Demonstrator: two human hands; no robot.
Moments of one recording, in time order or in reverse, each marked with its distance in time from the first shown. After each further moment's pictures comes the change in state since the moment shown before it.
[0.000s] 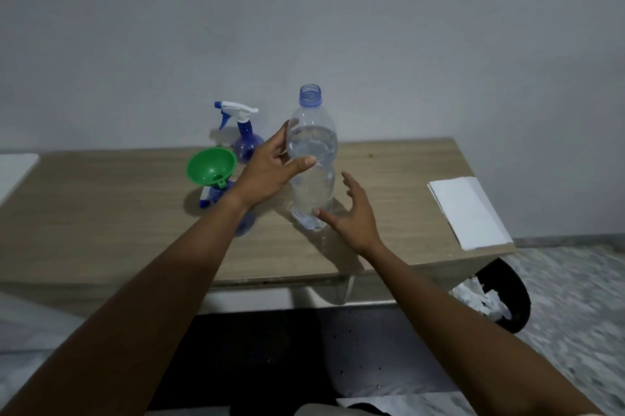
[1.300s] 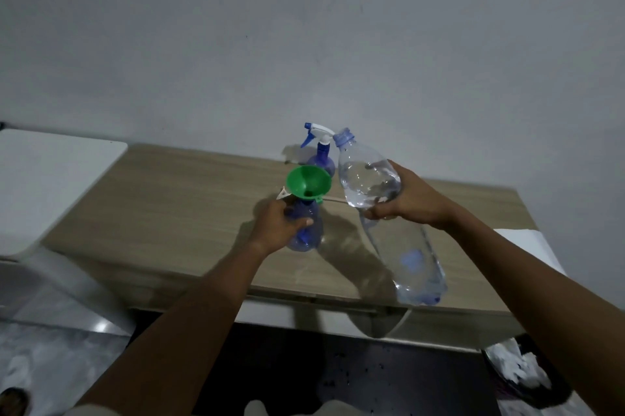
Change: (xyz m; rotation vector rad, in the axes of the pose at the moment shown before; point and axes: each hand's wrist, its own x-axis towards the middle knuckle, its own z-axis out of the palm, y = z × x) left_hand -0.069 -0.108 -0.124 0.217 0.319 -0.177; right_hand 0.030 -0.171 0.011 -0.165 -0.481 -0.164
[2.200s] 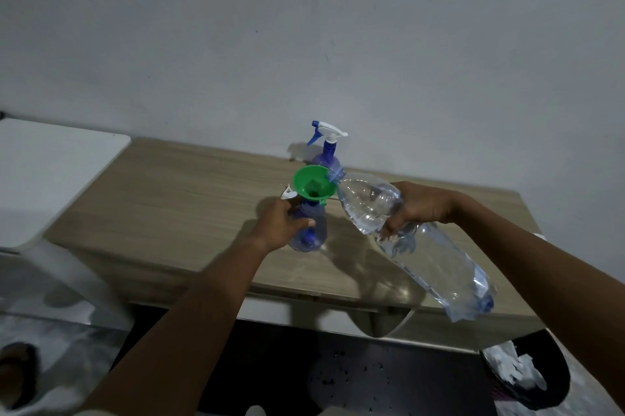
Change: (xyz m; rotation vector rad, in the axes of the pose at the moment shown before) left_hand 0.001 -0.004 -0.013 0.011 -0.128 0.035; right_hand 0.010 -0.017 -0.004 -0.232 -0.391 0.213
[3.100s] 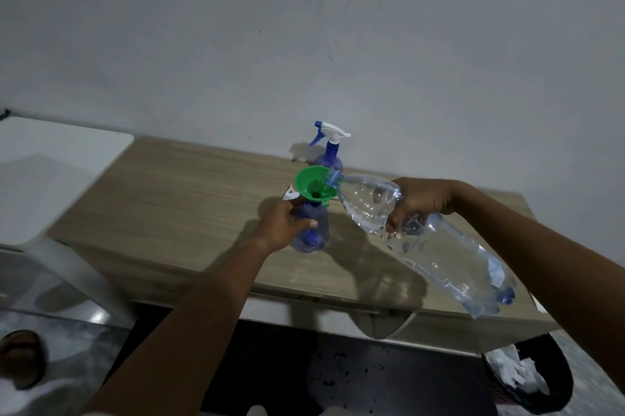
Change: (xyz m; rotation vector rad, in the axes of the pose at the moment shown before) left_hand 0.001 -0.002 0.001 -0.066 -0.021 0.004; right_hand 0.020 0.001 -0.017 -0.016 -0.127 0.143
